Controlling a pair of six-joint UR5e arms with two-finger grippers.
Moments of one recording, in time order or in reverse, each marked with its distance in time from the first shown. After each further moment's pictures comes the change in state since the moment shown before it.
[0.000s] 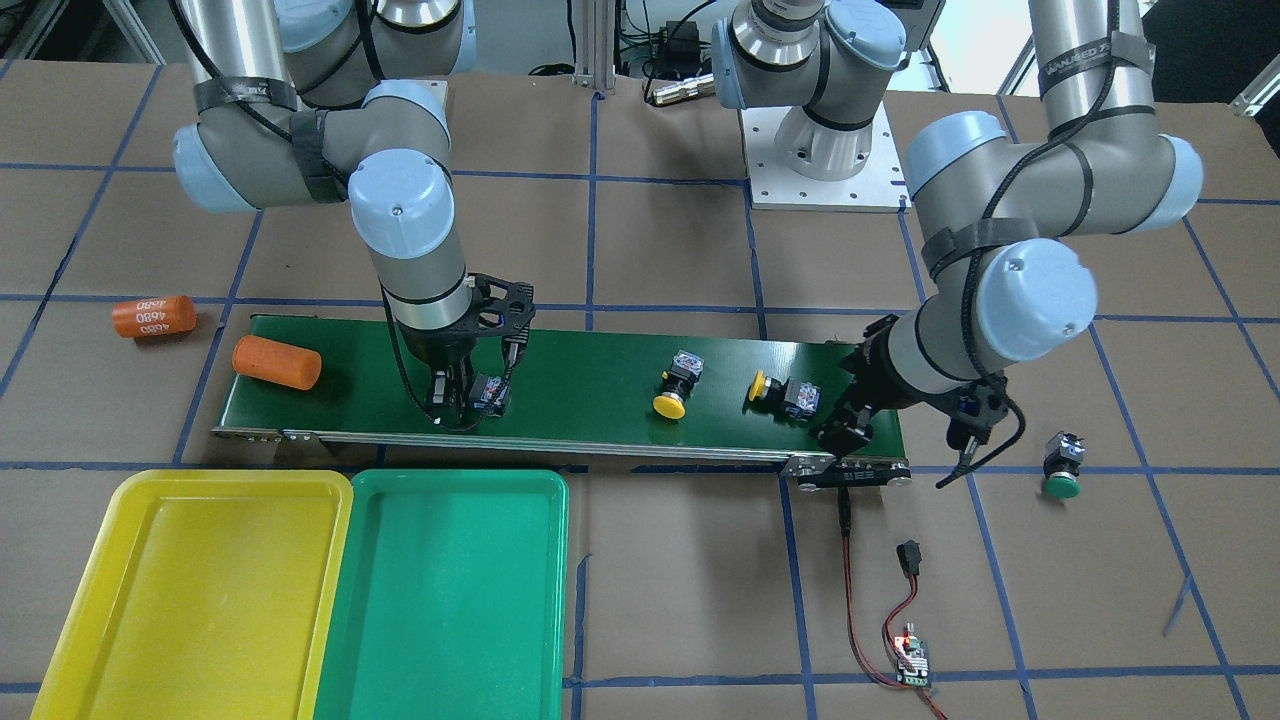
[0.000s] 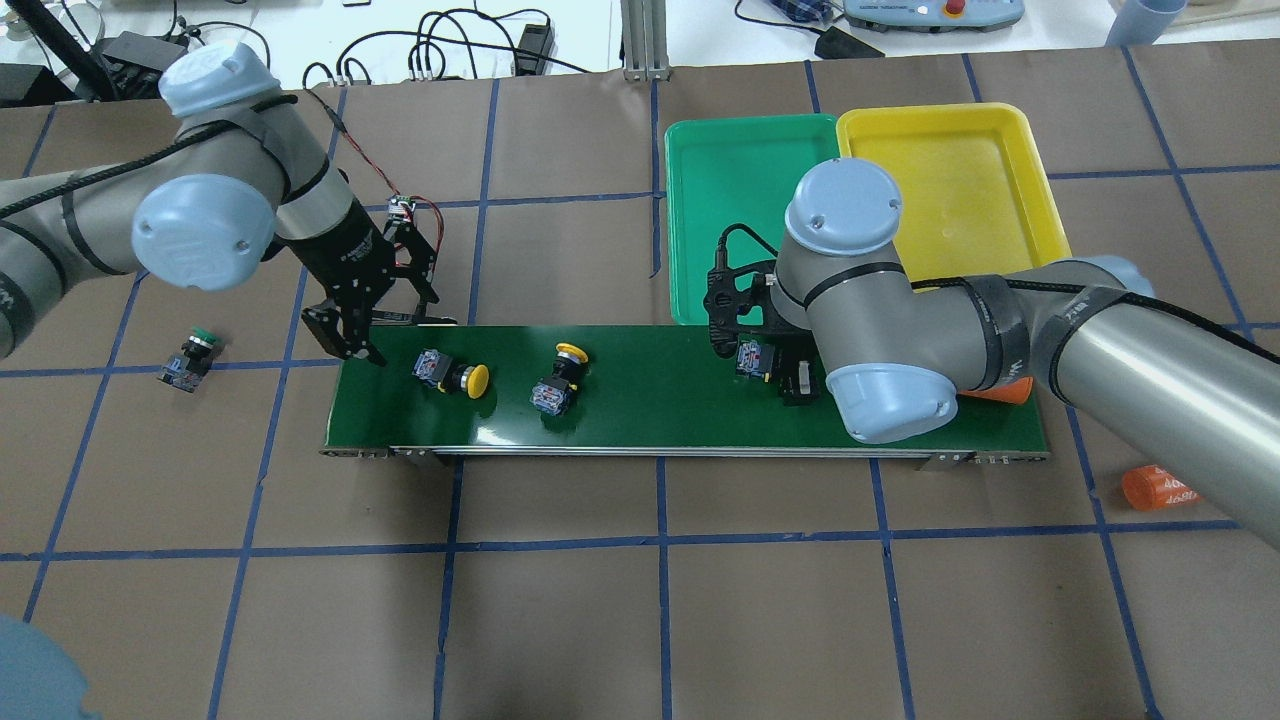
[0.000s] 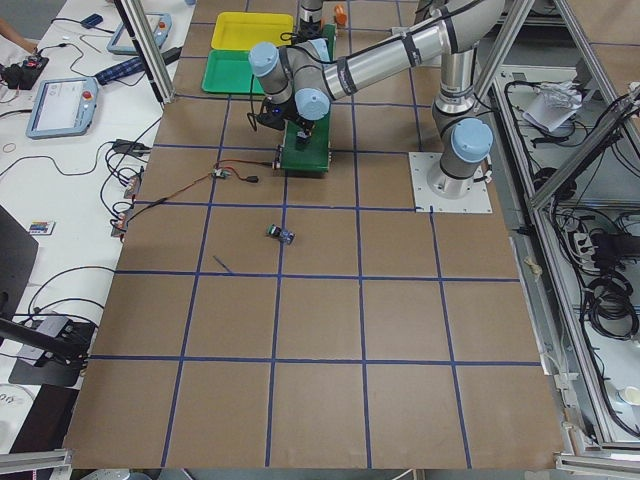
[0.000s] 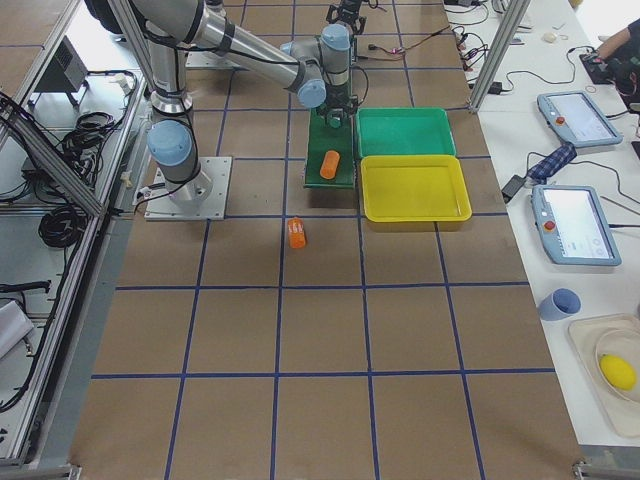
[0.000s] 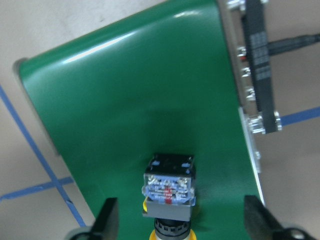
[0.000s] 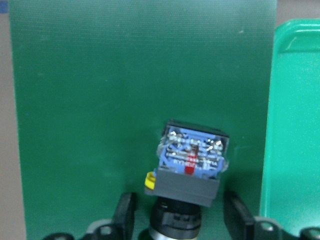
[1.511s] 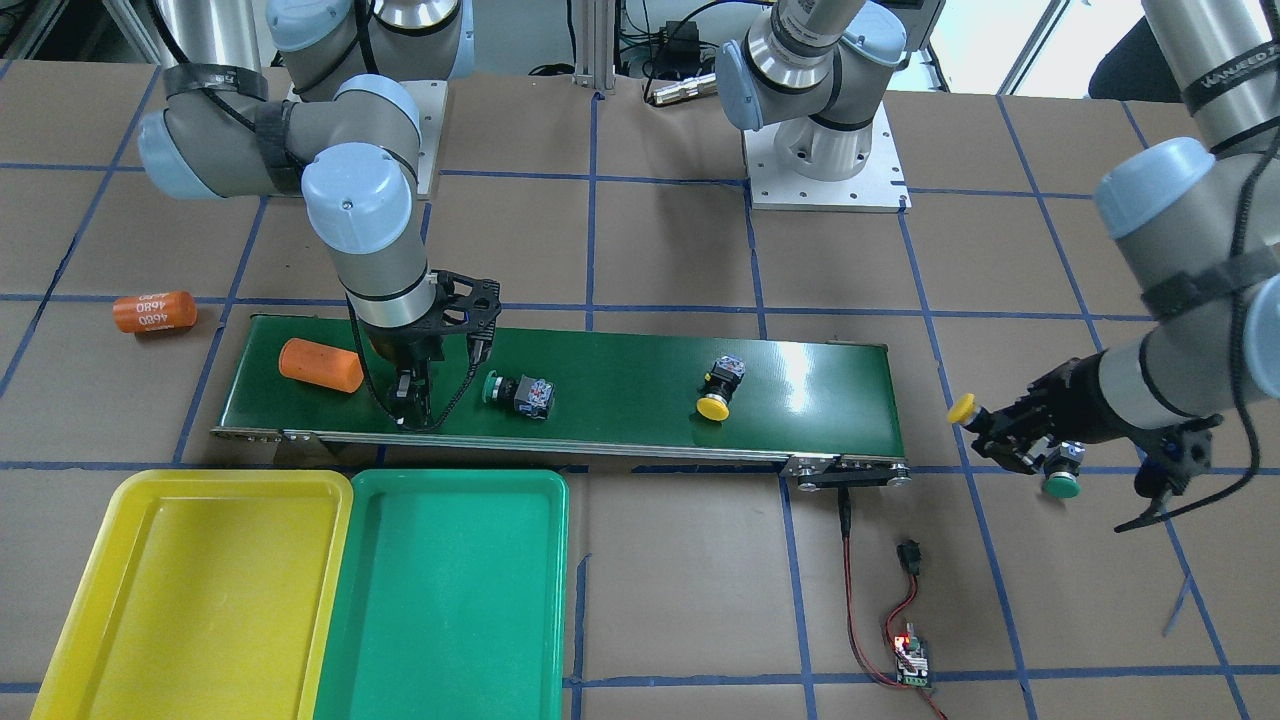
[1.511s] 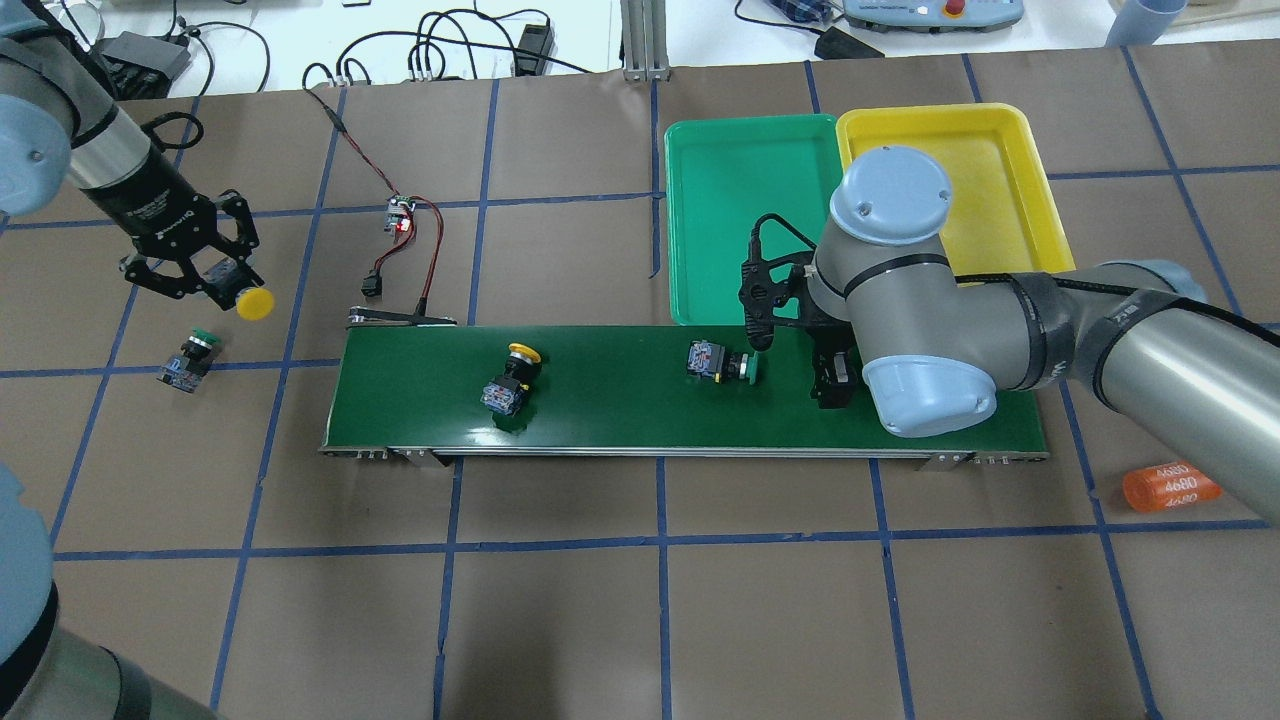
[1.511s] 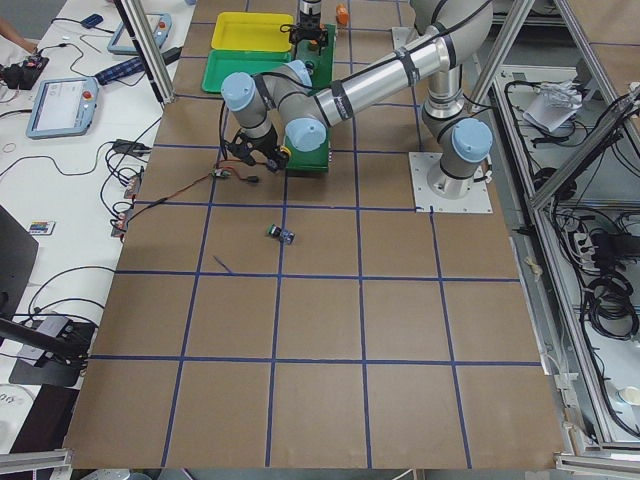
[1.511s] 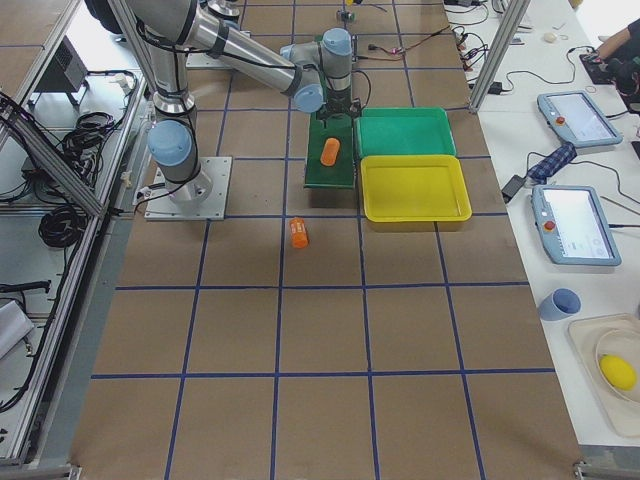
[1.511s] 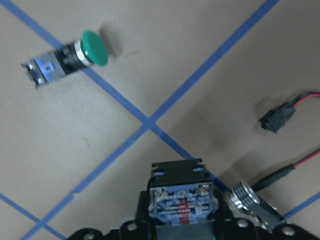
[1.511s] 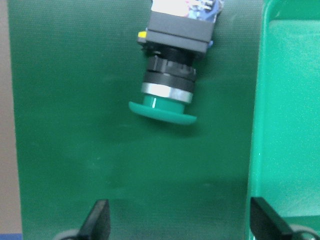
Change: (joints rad) left arm 0.150 -0.054 0.121 -0.095 0.049 0.185; right arm -0.063 -0.031 0.022 0.003 0.020 -0.073
